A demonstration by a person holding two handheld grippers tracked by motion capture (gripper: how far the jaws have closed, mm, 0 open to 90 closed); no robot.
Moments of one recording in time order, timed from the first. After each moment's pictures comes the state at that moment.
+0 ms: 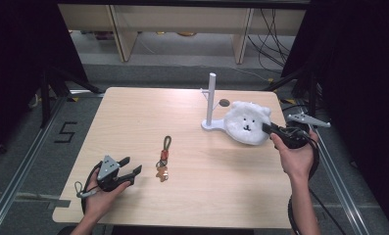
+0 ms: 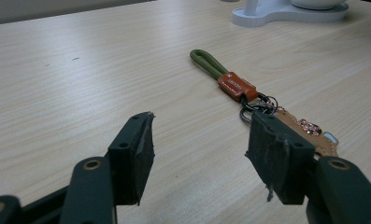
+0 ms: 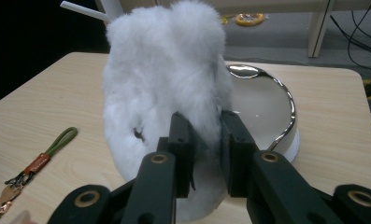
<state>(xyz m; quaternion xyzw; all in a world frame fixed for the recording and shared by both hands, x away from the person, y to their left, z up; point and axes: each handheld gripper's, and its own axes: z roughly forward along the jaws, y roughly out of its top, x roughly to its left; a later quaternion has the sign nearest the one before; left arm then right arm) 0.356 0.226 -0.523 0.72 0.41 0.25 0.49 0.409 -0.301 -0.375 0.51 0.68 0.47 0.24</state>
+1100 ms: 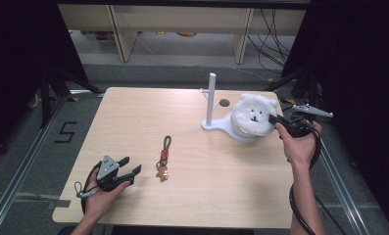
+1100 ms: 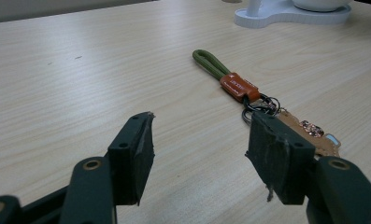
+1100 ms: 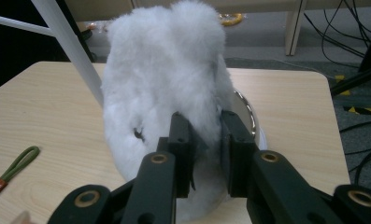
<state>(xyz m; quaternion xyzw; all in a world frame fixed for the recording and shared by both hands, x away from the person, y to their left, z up) 0.356 0.227 -0.522 0.72 0.41 0.25 0.49 0.440 -0.318 -0.374 0.56 0.65 0.46 0.24</state>
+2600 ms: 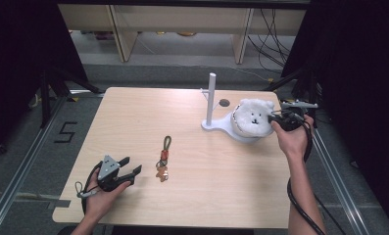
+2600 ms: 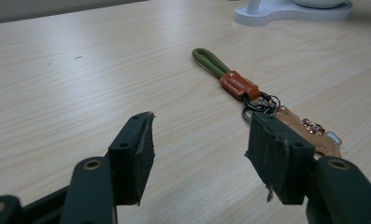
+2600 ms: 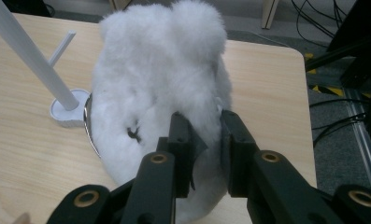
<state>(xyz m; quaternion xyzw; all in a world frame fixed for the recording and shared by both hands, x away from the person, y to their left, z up) 0.355 0.225 -0.522 0.73 0.41 0.26 0.49 0.476 -0.316 -0.391 0.57 0.69 0.36 0.25</state>
